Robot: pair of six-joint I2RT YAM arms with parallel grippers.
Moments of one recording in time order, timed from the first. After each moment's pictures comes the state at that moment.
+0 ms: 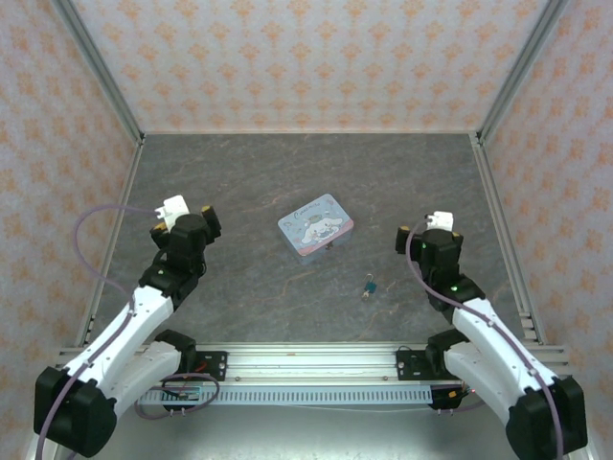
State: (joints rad) left arm -0.28 0.89 0.55 -0.17 -0.68 -0.36; right arm 0.26 0.80 0.37 -0.09 0.39 0.19
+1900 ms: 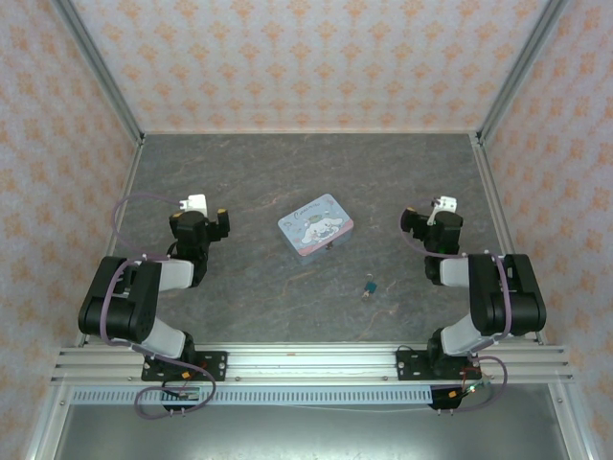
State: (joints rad) left arm -0.05 1.50 0.41 0.65 -0.28 -0.07; right arm -0.01 1.52 0.40 0.70 0.06 0.16
